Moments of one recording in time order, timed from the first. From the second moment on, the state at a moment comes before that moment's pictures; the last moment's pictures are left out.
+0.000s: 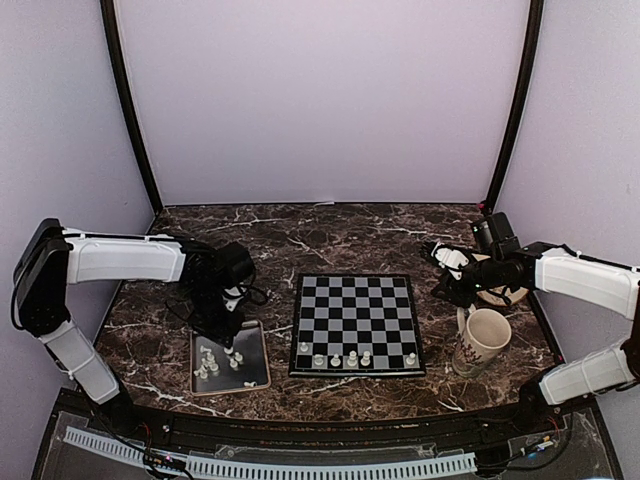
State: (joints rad) left arm -0.74 1.63 1.04 -0.97 0.04 -0.38; right arm 0.39 1.24 0.75 -0.41 -0.21 -0.57
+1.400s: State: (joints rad) left arm -1.26 2.25 2.00 -0.93 -0.01 0.17; right arm 0.31 1.25 0.75 -0.41 -0.23 -0.54
